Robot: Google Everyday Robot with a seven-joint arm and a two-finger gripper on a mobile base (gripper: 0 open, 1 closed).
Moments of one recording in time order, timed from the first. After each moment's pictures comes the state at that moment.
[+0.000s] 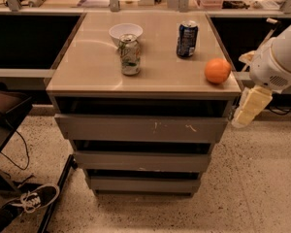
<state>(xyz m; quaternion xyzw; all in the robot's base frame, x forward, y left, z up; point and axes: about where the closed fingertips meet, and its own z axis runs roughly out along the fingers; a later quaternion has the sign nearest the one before) 0.528 -0.238 0.879 -0.59 0.78 -0.03 0.22</state>
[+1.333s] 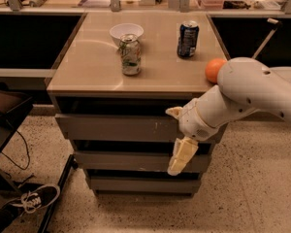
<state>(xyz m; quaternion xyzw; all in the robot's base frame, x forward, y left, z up) 0.477 -0.071 0.745 -0.66 0.69 0.18 0.23</state>
